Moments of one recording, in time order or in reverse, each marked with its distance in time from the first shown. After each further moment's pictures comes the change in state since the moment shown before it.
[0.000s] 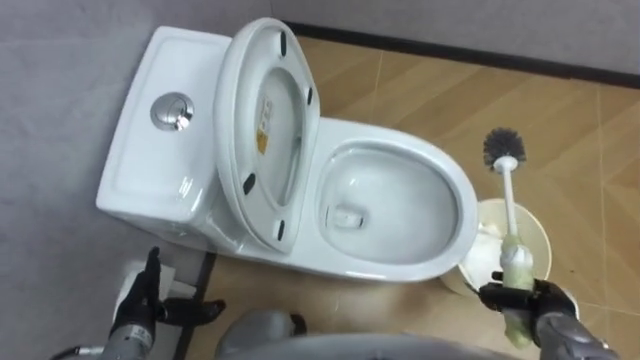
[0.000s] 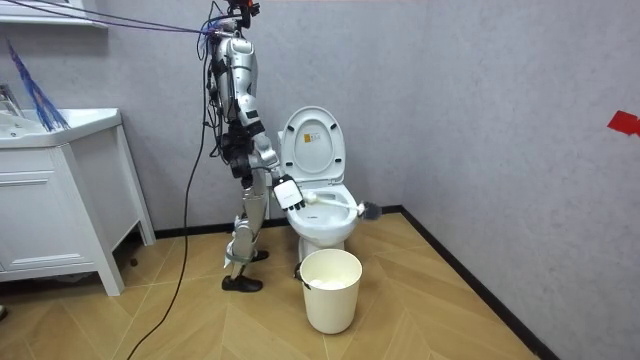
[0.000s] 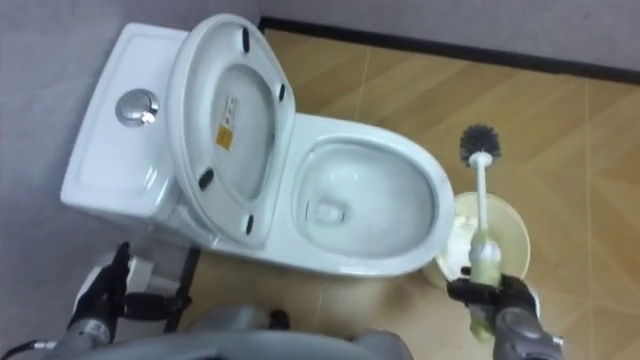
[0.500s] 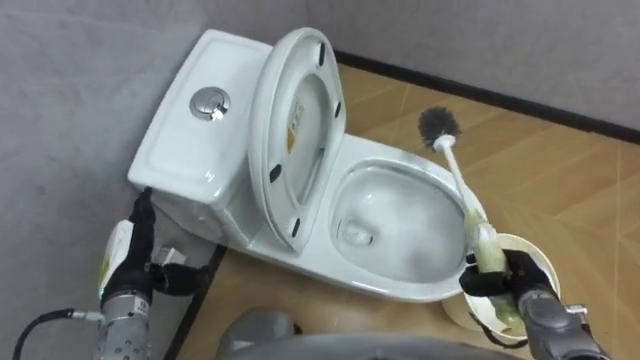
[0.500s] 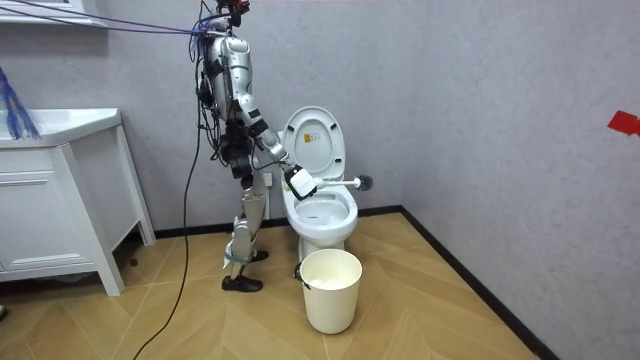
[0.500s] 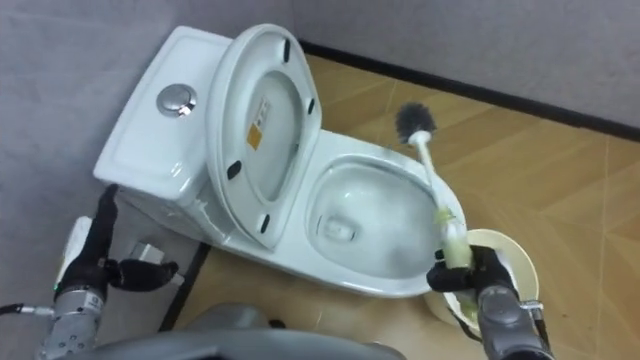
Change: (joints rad) left arm 0.055 -0.050 0.038 -0.332 0.435 -0.044 0.138; right arm -0.007 0.036 -0.001 -0.044 -0.478 -0.067 0.034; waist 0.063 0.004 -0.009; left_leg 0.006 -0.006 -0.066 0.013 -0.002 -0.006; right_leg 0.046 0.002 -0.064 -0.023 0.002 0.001
